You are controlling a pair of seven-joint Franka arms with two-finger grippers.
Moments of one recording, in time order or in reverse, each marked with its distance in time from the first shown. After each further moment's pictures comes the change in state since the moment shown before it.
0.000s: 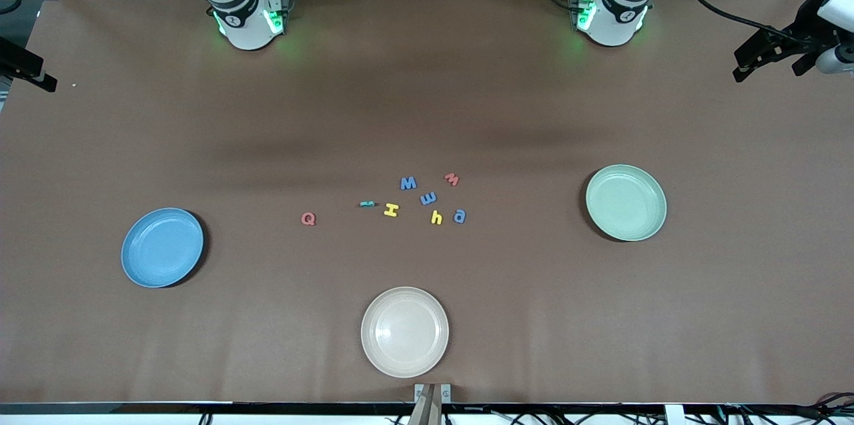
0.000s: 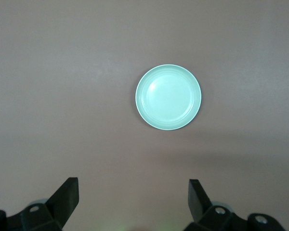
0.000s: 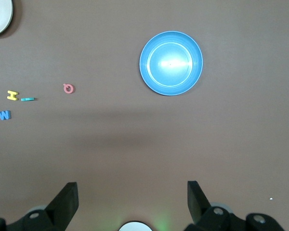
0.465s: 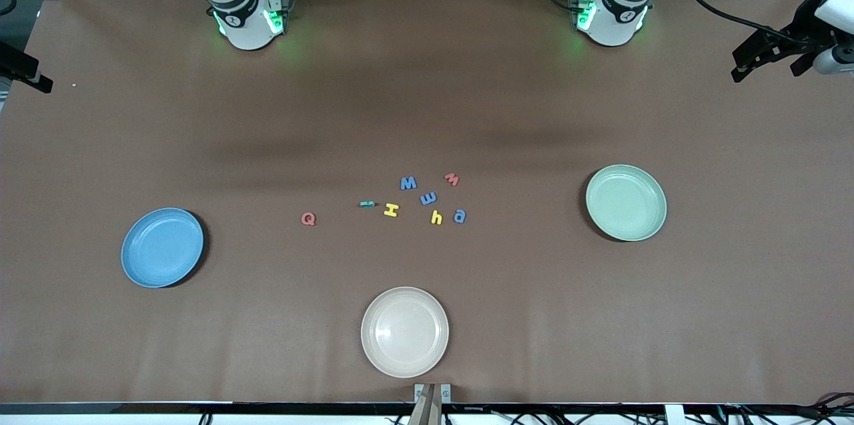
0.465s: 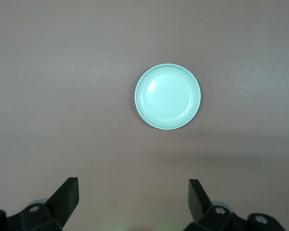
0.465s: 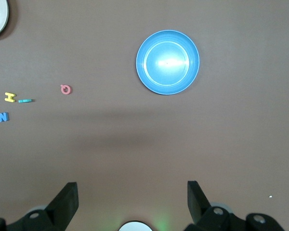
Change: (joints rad) left arm -0.001 0.000 -0.005 -0.001 0.000 0.000 0.000; right arm -0.011 0.001 -0.006 0.000 0.000 -0.002 0.000
